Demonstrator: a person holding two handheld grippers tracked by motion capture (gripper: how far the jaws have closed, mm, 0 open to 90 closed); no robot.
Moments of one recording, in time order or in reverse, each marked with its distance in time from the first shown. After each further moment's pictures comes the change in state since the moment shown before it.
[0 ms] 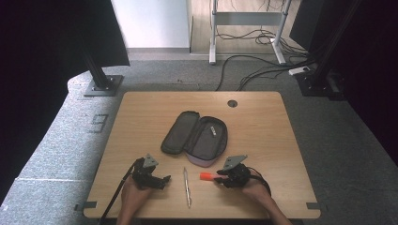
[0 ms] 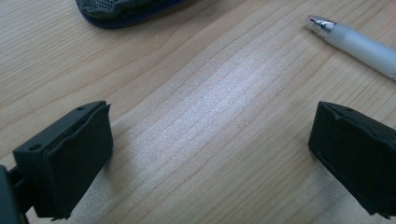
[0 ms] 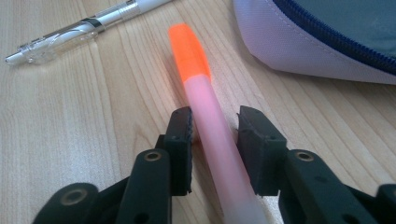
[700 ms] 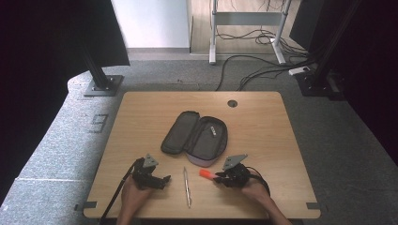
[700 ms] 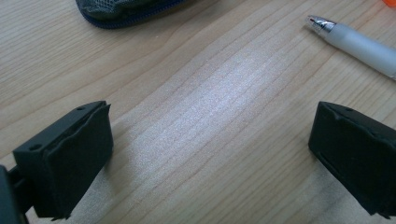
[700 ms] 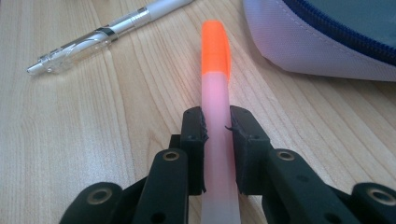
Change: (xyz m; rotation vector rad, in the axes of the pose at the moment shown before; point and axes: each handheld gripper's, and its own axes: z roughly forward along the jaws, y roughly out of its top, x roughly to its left) left arm 0.000 0.000 0.000 0.000 0.000 0.000; right arm 0.000 0.000 0.002 -0.011 0.046 0.029
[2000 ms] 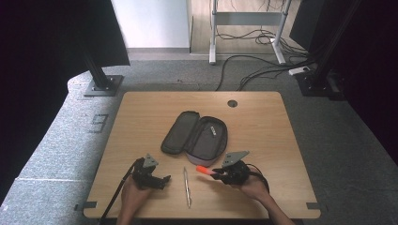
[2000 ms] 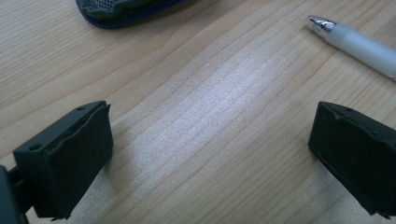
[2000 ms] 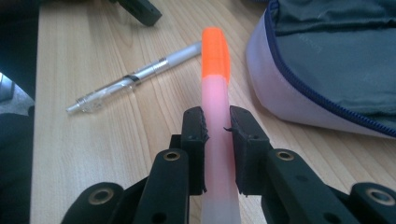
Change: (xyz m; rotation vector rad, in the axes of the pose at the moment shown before) left arm 0.000 0.000 0.000 0.000 0.000 0.000; right arm 0.009 0.025 -0.021 -0.074 0.003 -0.016
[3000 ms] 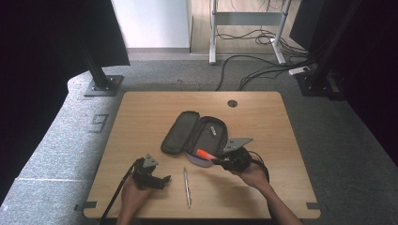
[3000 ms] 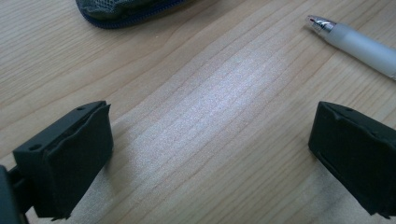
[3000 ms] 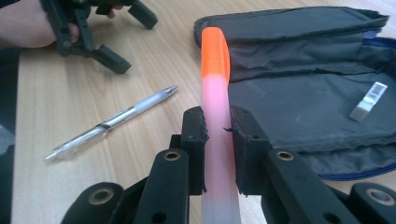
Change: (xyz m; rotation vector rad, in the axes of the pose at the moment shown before) left arm 0.000 0.000 0.000 0.001 0.000 0.001; right arm -0.021 0.033 -0.017 -0.064 -0.082 0.028
